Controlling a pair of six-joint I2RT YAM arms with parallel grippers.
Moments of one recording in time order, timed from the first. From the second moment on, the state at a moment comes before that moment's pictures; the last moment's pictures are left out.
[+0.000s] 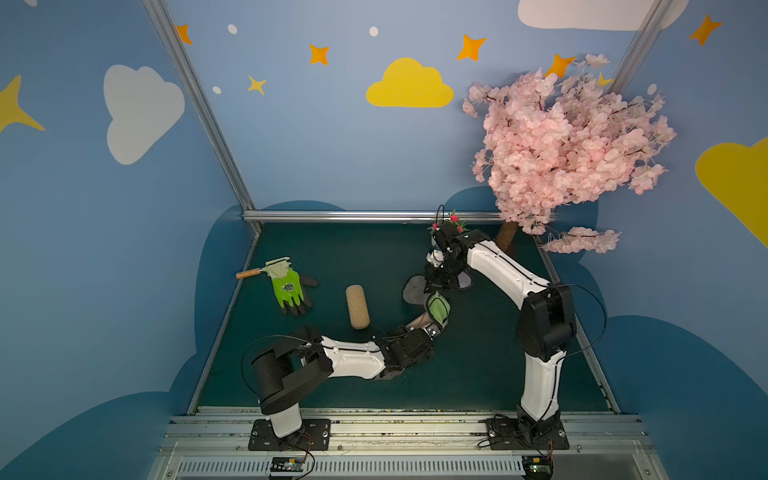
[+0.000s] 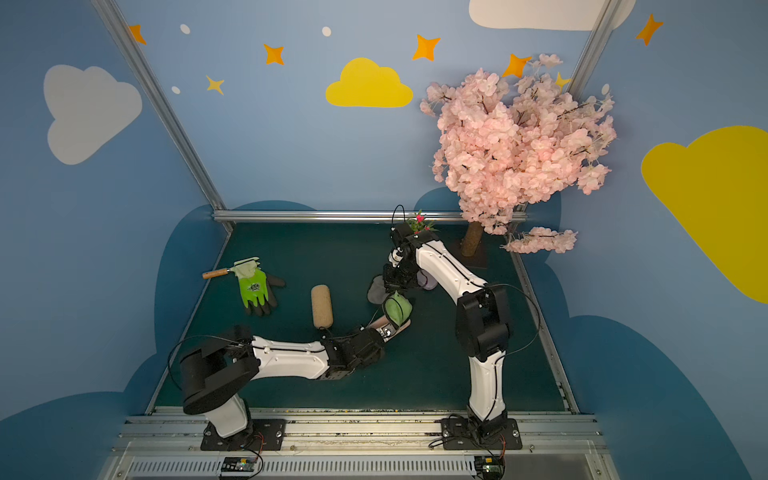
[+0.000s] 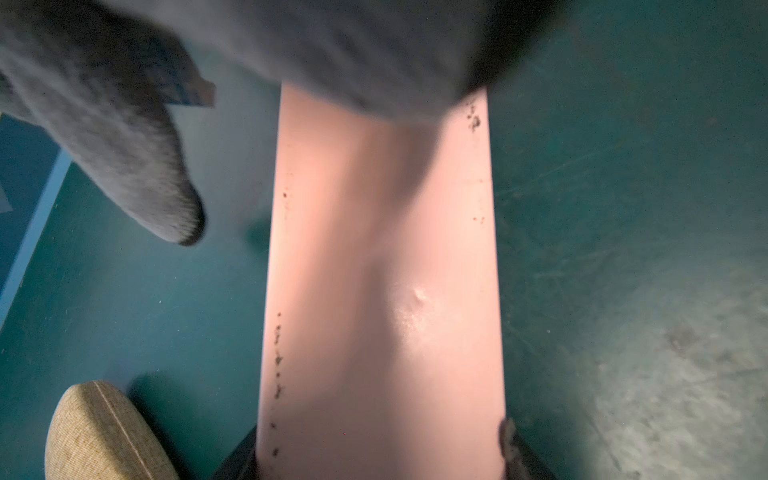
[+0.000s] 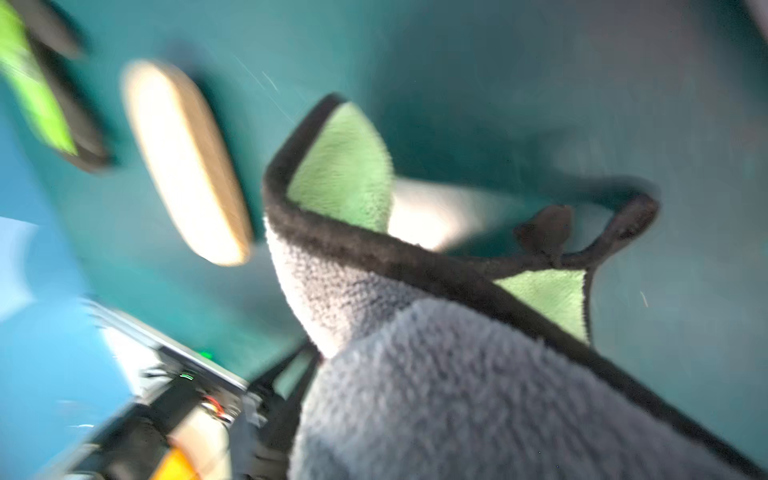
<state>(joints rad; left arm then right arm) -1.09 1.75 0.82 -0.02 -0.50 0.13 0.50 2.04 1.82 -1.12 -0.38 0.42</state>
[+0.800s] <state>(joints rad) -1.10 1.76 0.85 -0.04 -0.48 0.21 0.43 1.91 1.34 -0.80 -0.27 0.45</state>
